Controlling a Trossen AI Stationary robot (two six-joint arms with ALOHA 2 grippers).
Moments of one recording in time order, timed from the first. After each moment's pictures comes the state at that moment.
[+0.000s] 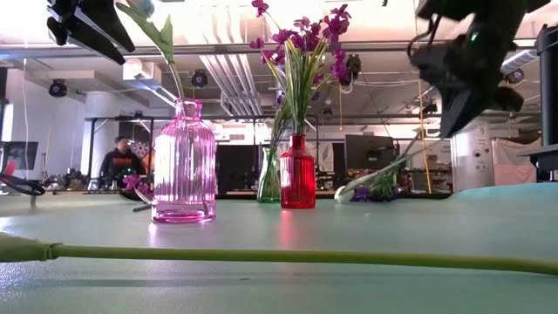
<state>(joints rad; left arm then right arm) -0.35 0.84 0.99 -1.16 -0.75 -0.93 -0.02 1.06 0.77 -0.87 0.16 1.04</state>
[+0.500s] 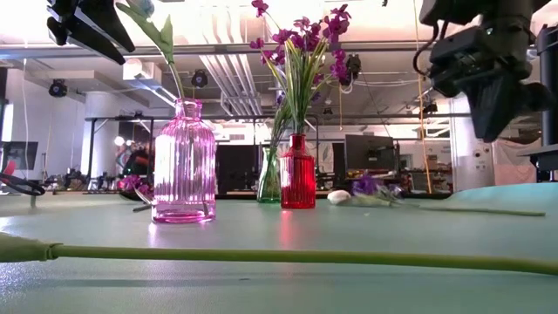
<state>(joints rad) -0.35 0.84 0.99 -1.16 -0.75 -0.93 0.00 1.10 0.77 -0.94 -0.12 1.09</state>
